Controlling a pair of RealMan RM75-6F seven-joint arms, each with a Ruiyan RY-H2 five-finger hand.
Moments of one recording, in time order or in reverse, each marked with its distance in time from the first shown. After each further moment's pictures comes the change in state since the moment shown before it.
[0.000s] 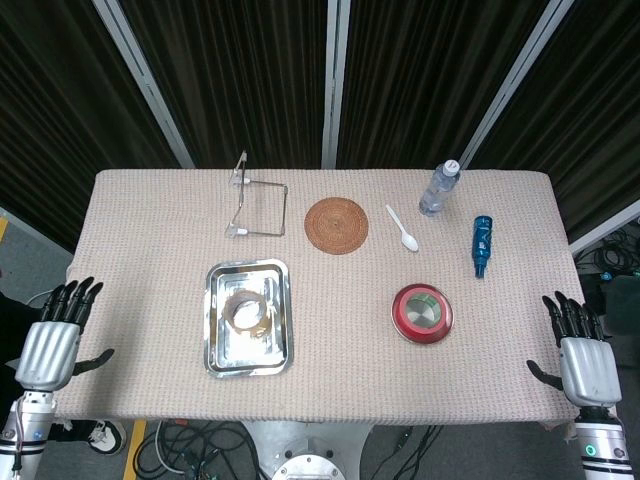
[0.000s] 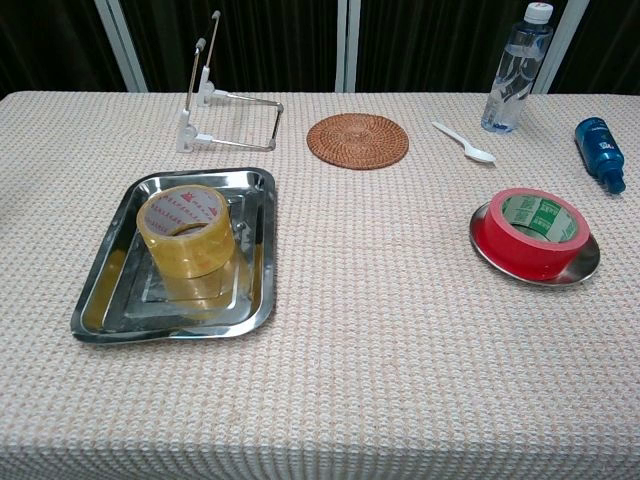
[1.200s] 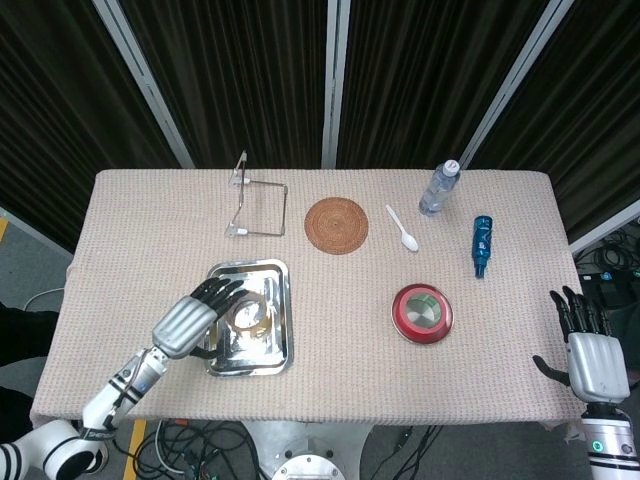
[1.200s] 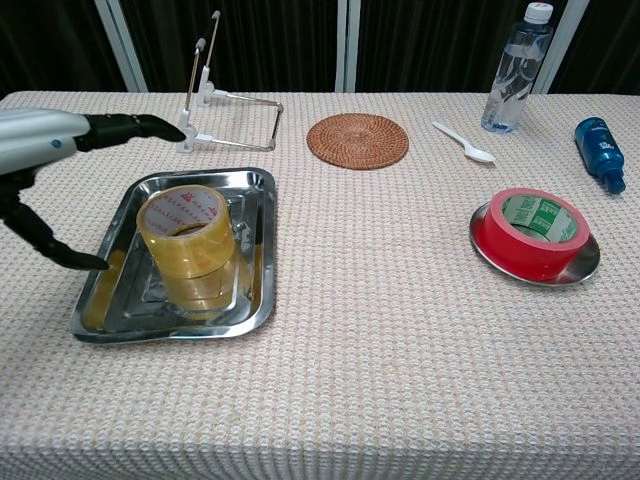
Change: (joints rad) left arm -0.394 -0.100 -0.049 -0.093 0.022 -0.516 0.006; right arm 0.009 0.025 0.014 -0.001 0.021 -0.012 0.016
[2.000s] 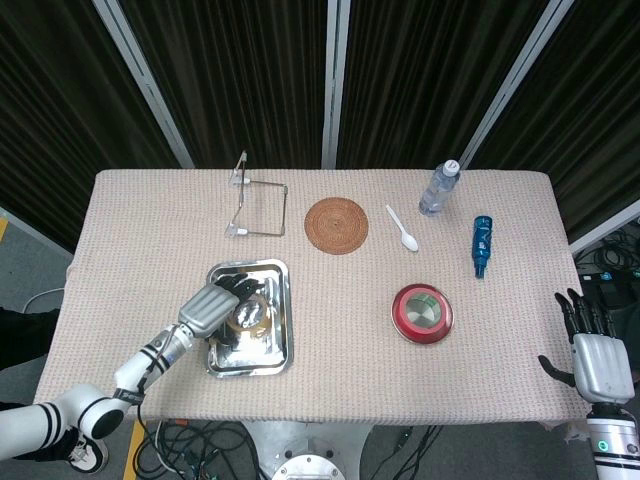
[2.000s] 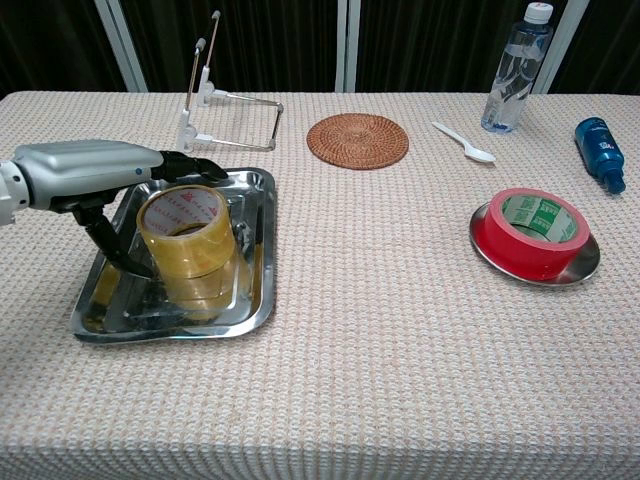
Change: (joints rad) left arm -0.168 -0.093 -0.010 0.159 -0.154 -0.190 -0.012; right arm 0.001 -0.001 -0.004 0.046 0.011 -0.020 0.055
